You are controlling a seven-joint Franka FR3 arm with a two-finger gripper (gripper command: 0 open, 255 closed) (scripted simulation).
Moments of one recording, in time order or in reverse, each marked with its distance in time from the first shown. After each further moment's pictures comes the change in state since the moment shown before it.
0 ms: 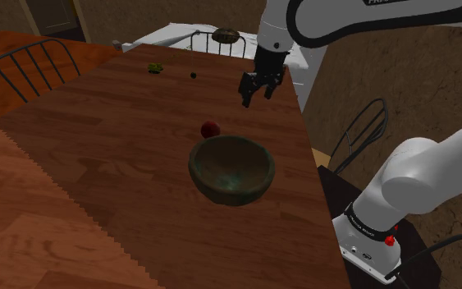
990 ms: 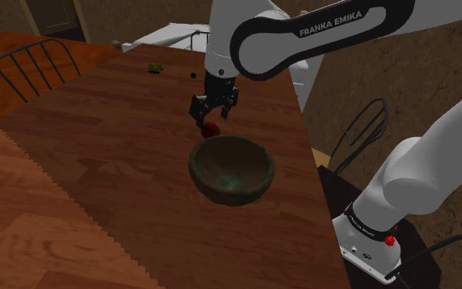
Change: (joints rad) arm 0.037 0.332 0.149 0.150 -0.032 0.205 0.167
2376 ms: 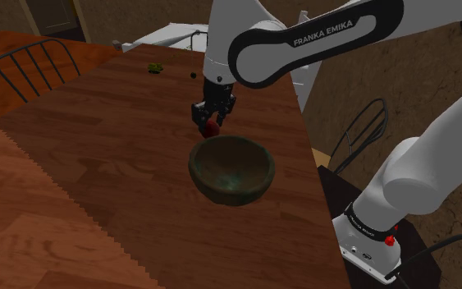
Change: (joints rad) arm -0.002 0.026 0.003 -0.019 -0.011 0.043 0.007
